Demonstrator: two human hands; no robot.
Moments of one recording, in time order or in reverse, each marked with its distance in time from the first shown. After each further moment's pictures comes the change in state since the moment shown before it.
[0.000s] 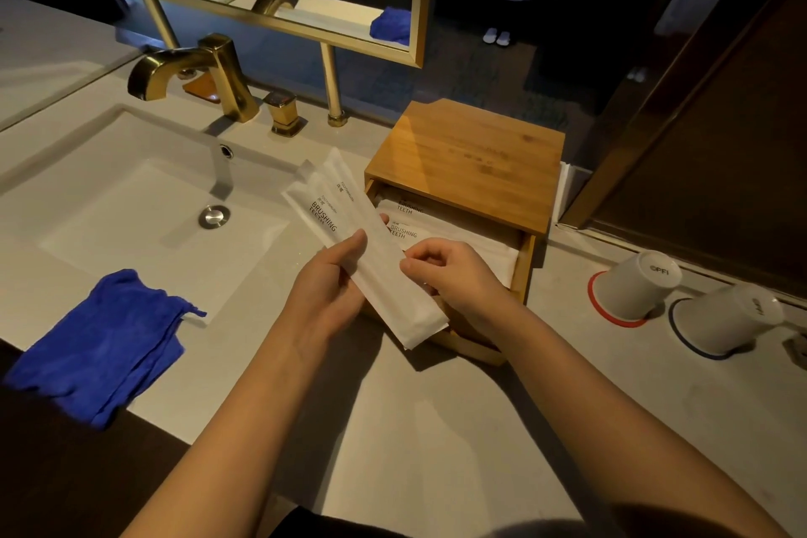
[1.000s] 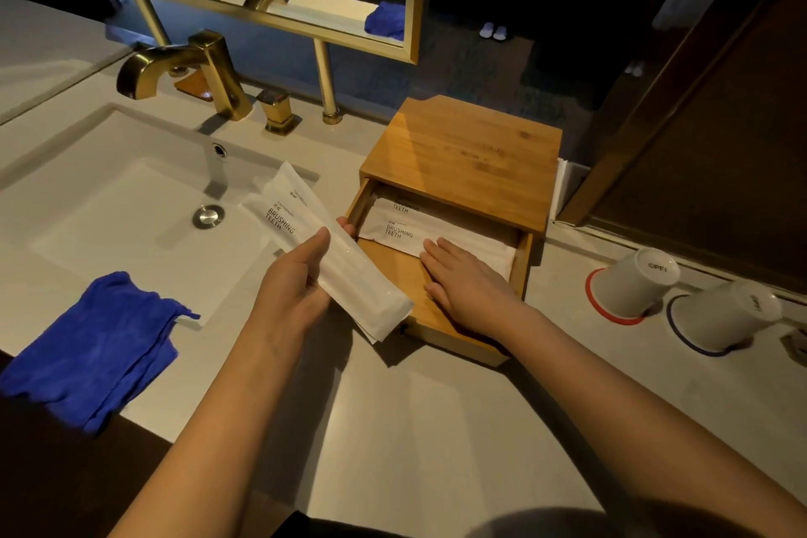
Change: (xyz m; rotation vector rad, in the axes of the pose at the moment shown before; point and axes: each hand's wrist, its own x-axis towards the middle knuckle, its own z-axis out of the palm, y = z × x) left_hand 0.002 0.015 -0.020 -0.023 0.187 0.112; right_hand 0.031 0.072 -0.022 -1.117 -0.099 -0.234
